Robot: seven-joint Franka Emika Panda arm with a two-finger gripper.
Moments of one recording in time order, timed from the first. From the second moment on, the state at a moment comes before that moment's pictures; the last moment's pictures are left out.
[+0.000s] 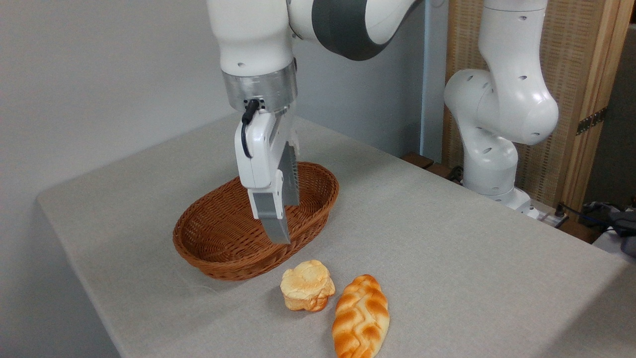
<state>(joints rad) -0.18 -0.08 0.19 -1.90 -0.04 1.81 1.63</state>
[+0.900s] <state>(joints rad) -0.18 -0.04 0.23 -2.05 0.02 2.01 1.93</state>
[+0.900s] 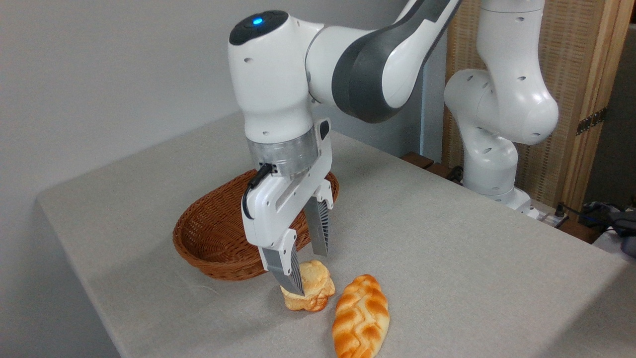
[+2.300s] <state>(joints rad) -0.18 0.01 0.23 -2.06 0.02 2.04 1.96</state>
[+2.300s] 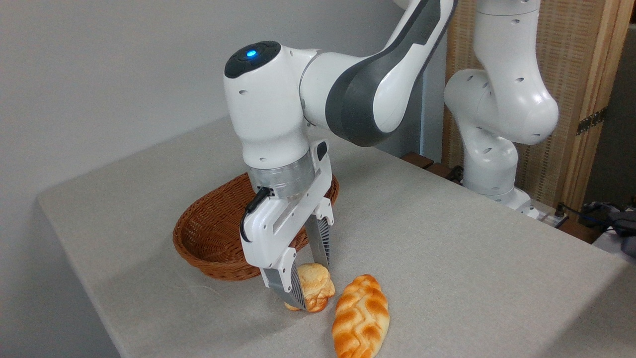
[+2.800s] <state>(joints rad) -0.18 0.01 0.23 -2.06 0.02 2.03 1.96</state>
